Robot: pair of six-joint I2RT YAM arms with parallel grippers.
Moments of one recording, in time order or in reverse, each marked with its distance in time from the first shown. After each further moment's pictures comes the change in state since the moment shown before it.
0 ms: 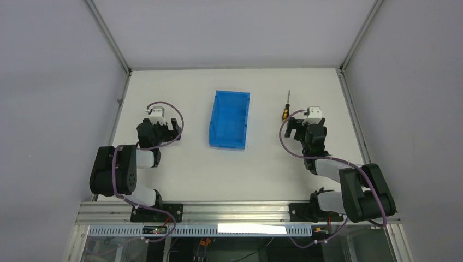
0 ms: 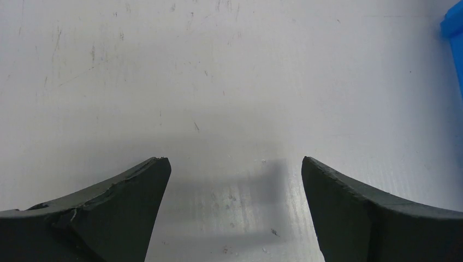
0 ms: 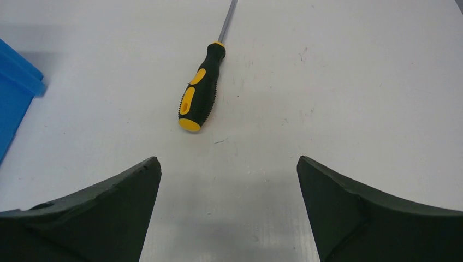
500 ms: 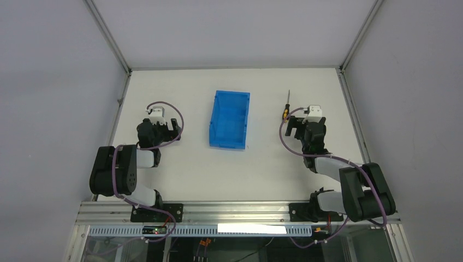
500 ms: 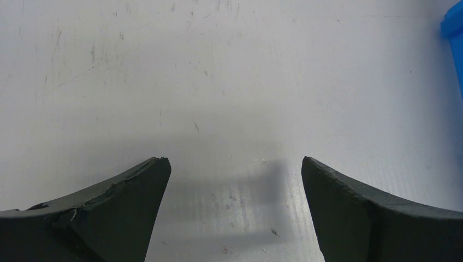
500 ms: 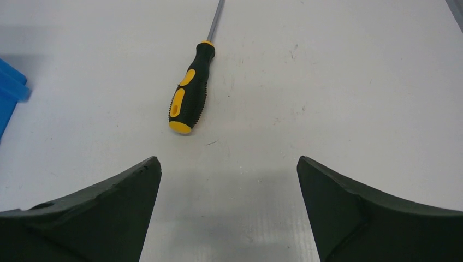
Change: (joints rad) left arm 0.000 0.000 0.000 0.000 0.000 0.000; right arm 0.004 0.009 0.021 -0.028 0.043 0.004
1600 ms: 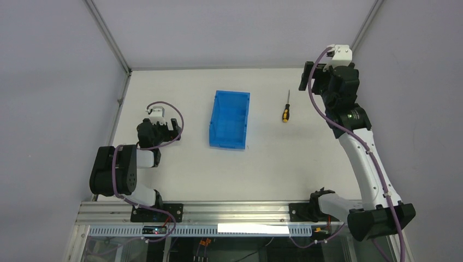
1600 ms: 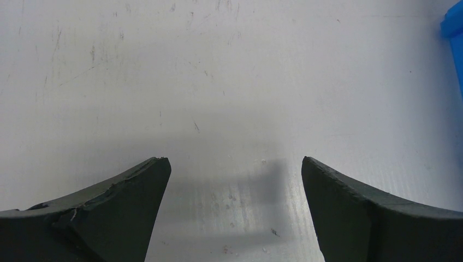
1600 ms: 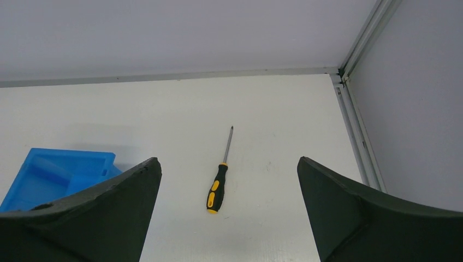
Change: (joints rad) left arm 0.000 0.000 0.000 0.000 0.000 0.000; right arm 0.001 -0.175 0.934 -1.004 0.015 -0.051
